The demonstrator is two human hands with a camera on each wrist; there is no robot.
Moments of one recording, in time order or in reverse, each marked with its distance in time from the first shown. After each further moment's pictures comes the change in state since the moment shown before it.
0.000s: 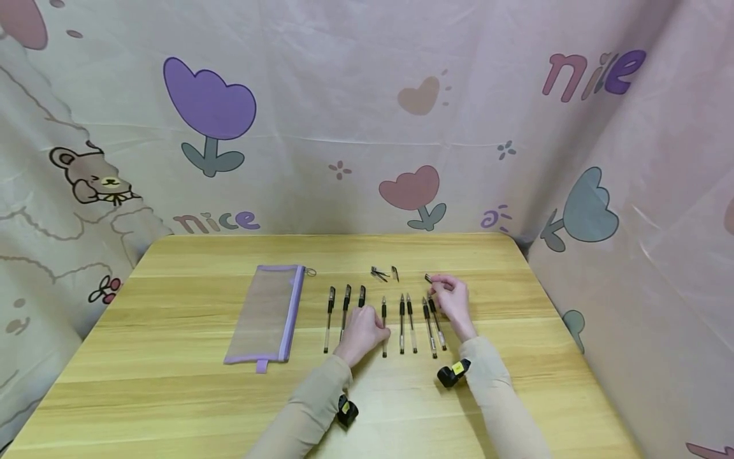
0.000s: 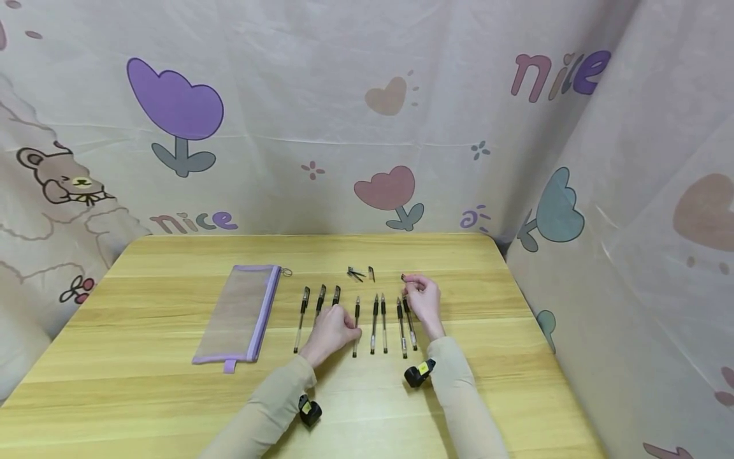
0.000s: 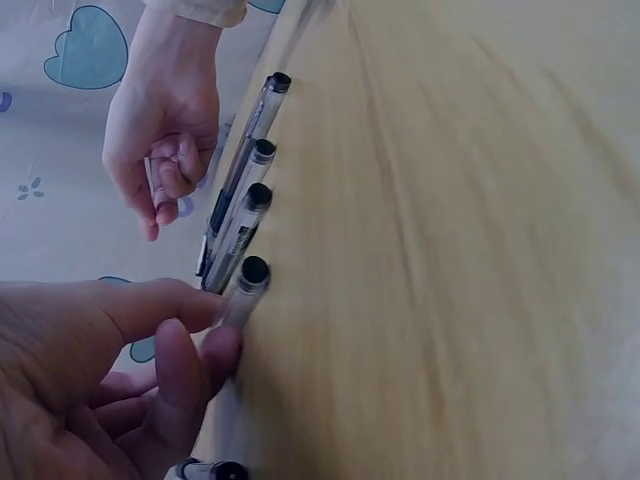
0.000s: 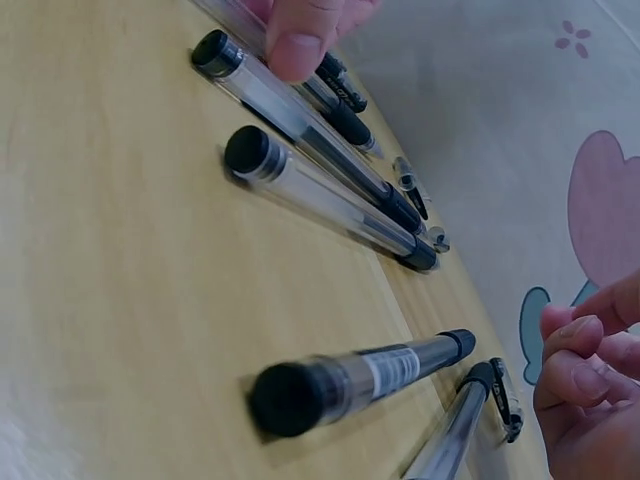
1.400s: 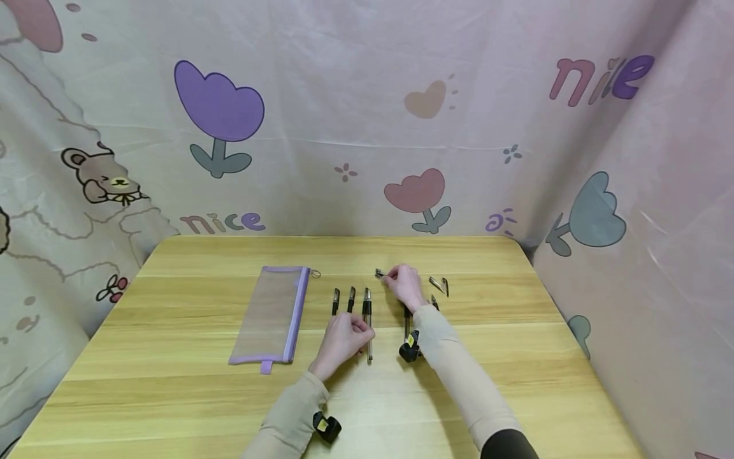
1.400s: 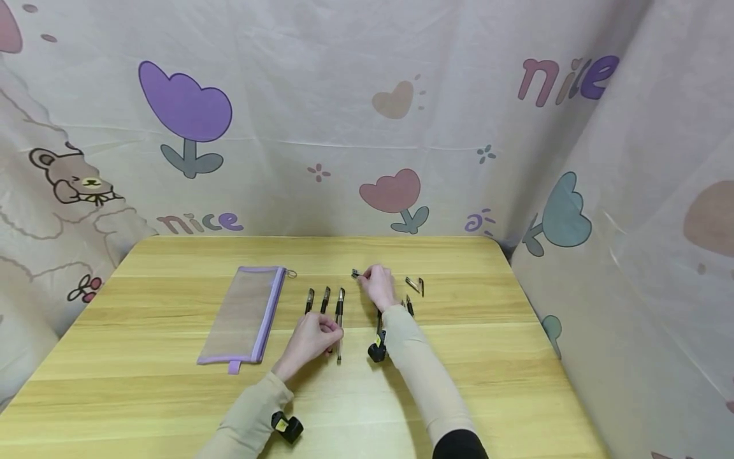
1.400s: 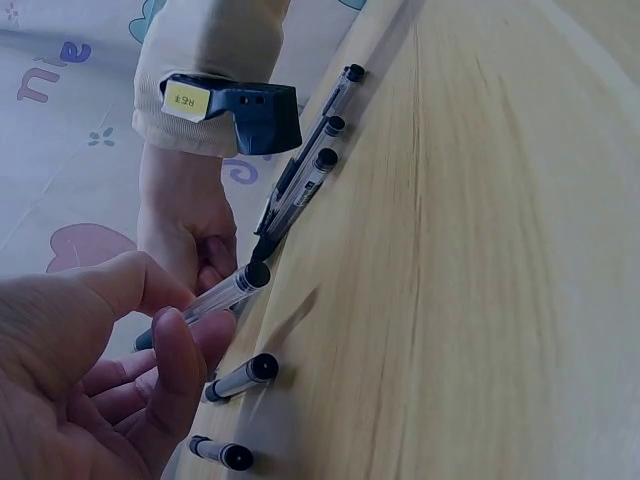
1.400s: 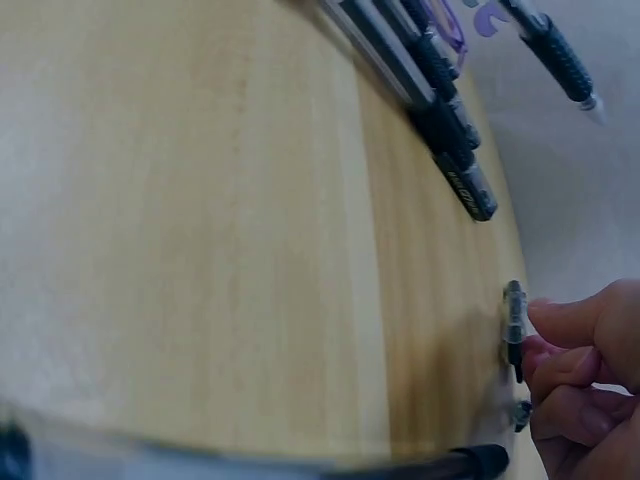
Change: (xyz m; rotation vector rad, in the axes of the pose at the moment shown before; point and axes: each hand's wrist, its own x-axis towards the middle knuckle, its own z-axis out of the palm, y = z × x) left_hand -0.022 -0.027 -0.031 -0.216 0.063 -0.019; right_hand 0.035 -0.020 0.102 -0.686 -0.105 -0.204
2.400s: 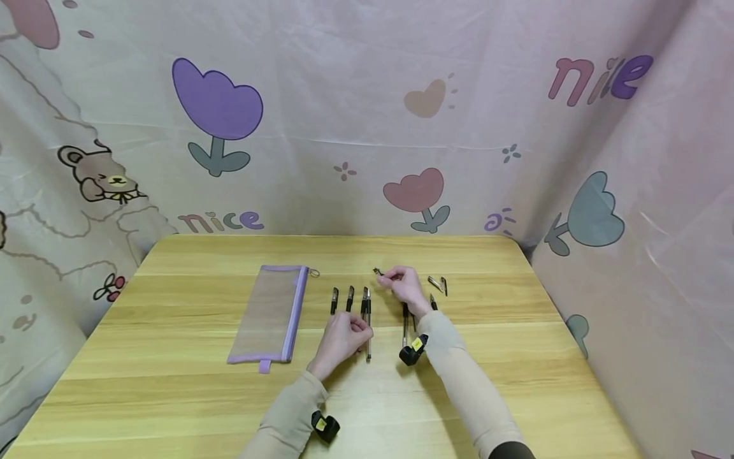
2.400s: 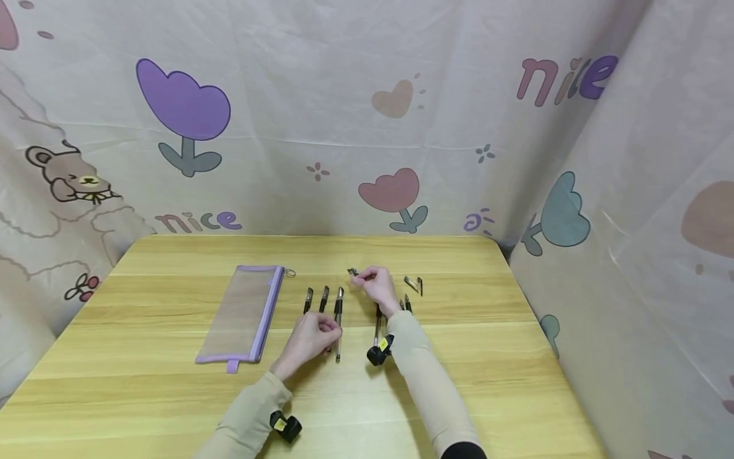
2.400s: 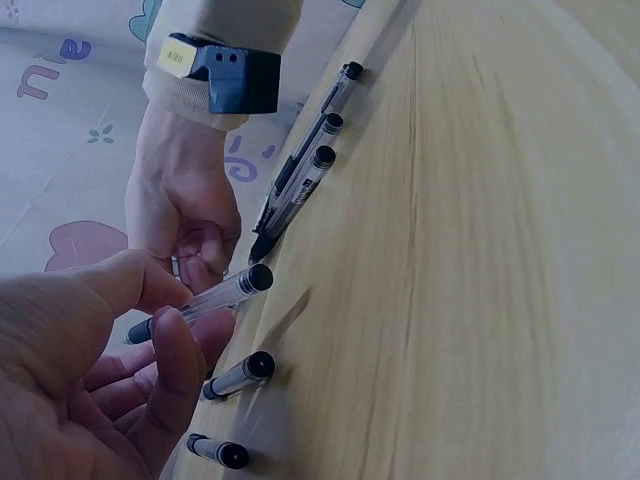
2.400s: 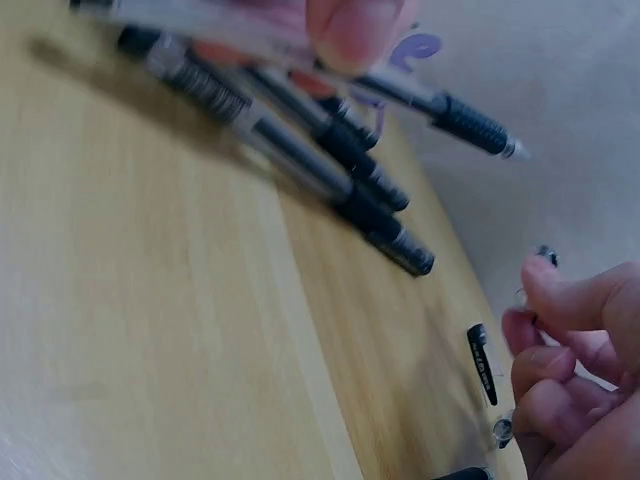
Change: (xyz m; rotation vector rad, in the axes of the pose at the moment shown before) left_hand 0.001 0.000 0.000 0.009 -0.017 0.003; right_hand -0.016 -0.005 -0.011 0.564 -0.110 0.134
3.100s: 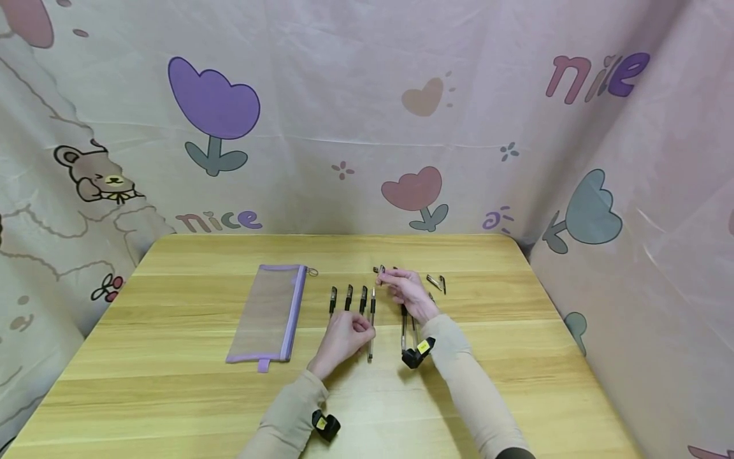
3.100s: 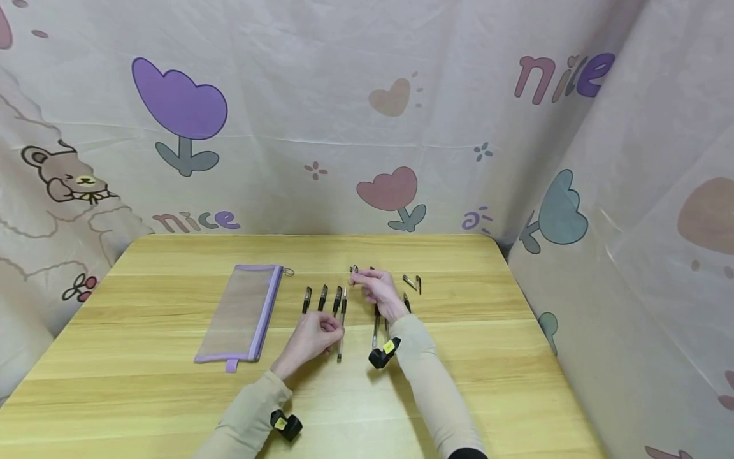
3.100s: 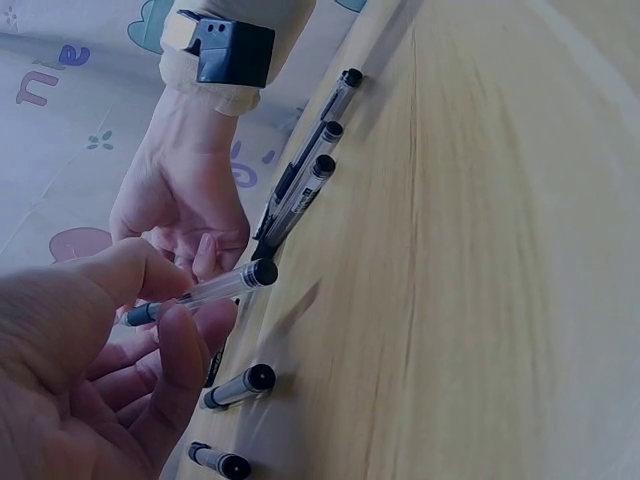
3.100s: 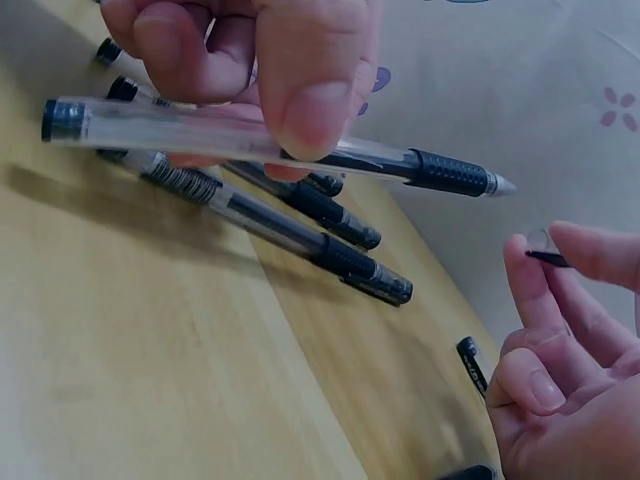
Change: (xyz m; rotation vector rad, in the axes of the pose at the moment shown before) left_hand 0.000 0.002 0.002 0.011 -0.040 0.044; right_hand -0.006 0.003 -0.010 0.399 -0.173 0.205
